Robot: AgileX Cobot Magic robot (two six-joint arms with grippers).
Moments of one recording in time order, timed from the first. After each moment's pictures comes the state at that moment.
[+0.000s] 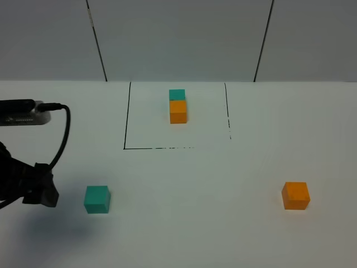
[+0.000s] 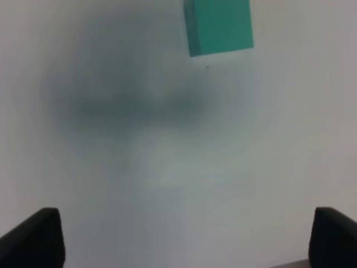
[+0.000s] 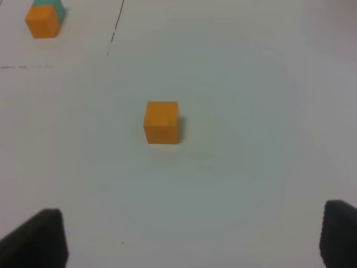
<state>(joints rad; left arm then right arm) -0.17 1.33 -0.97 -0.16 0.99 0.01 0.01 -0.01 -0.50 0.07 1.06 -0.05</state>
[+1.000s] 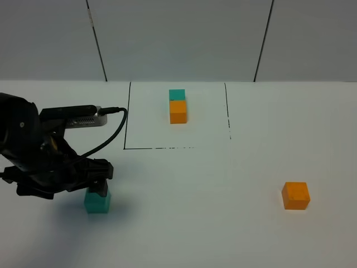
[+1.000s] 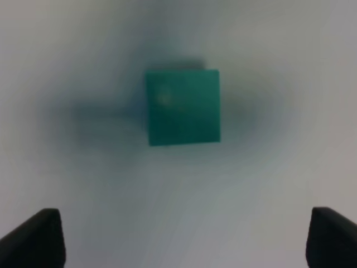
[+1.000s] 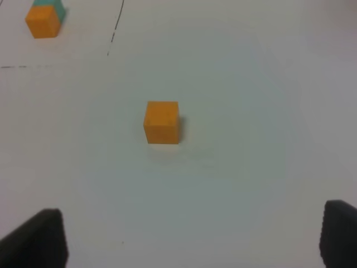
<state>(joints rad) -0.36 1.61 -1.00 -0.07 0.75 -0.30 0.01 -0.01 -0.50 0.07 1.06 -0.05</state>
